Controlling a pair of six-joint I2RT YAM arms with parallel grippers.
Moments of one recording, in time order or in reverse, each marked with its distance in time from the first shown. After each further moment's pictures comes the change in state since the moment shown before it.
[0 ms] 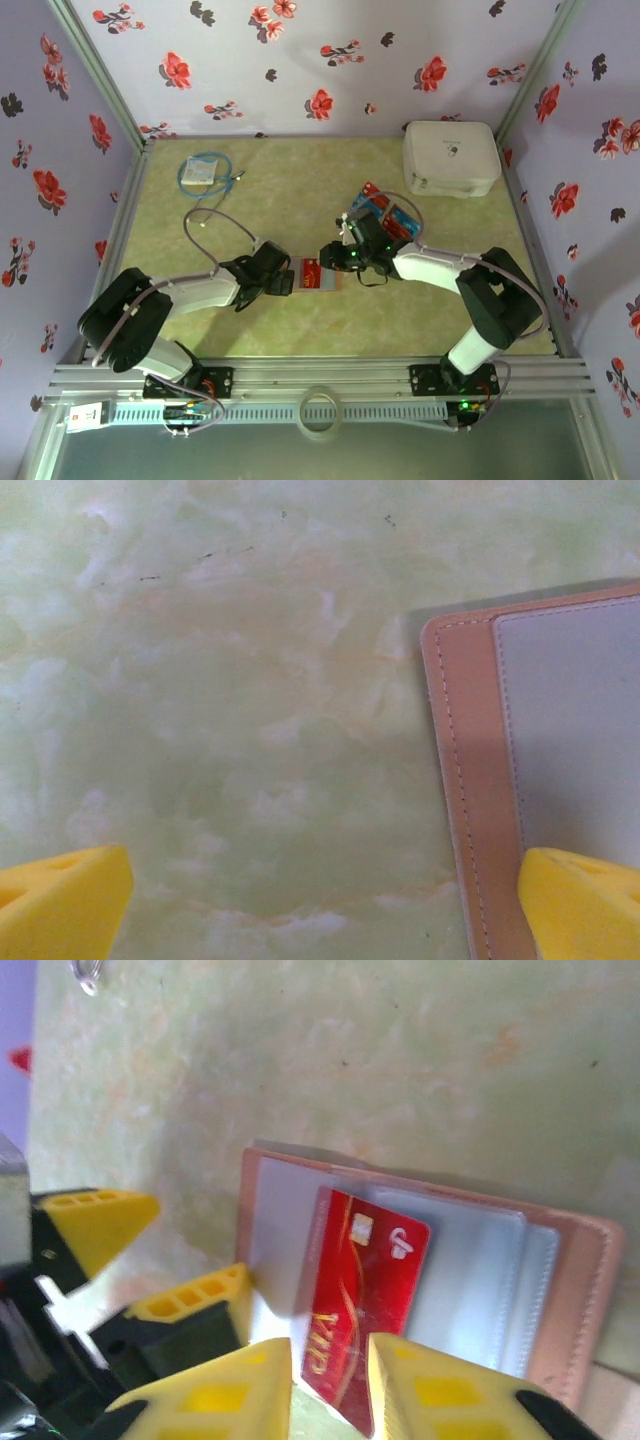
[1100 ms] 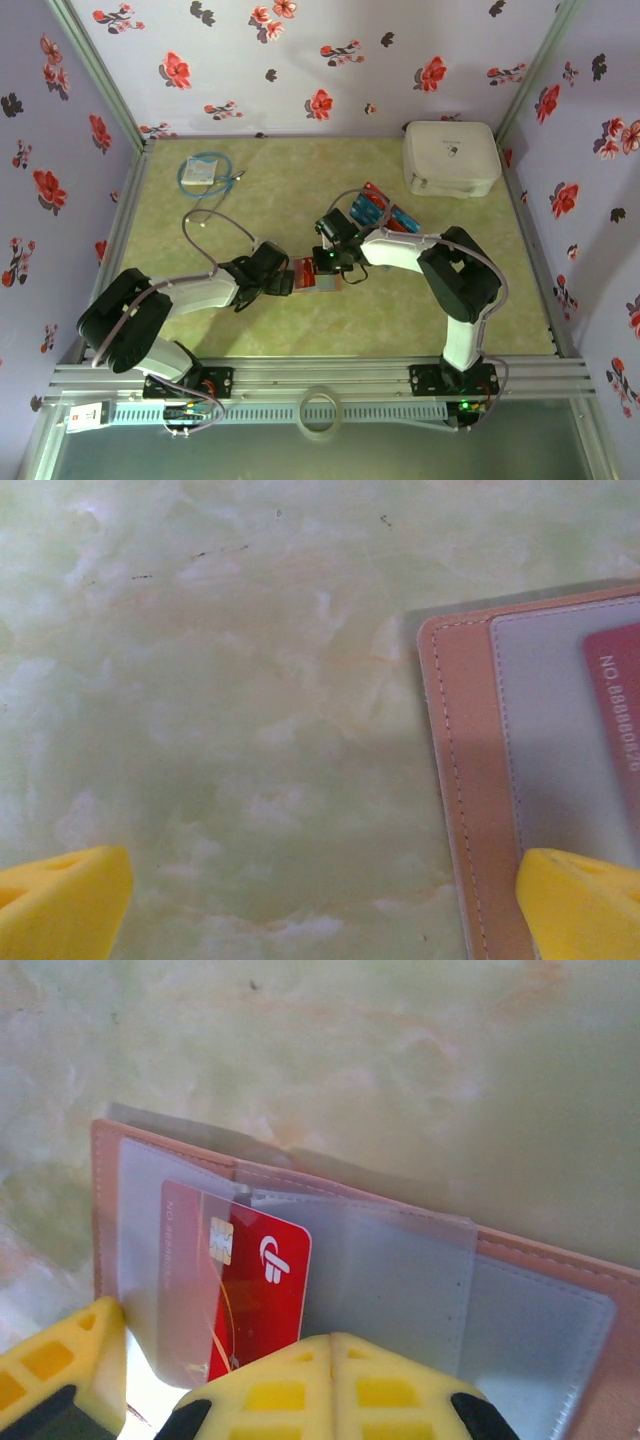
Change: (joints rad) left arm 0.007 -0.004 -0.014 0.025 0.019 0.004; right arm 0.090 0.257 0.248 -0.237 0.114 -0.081
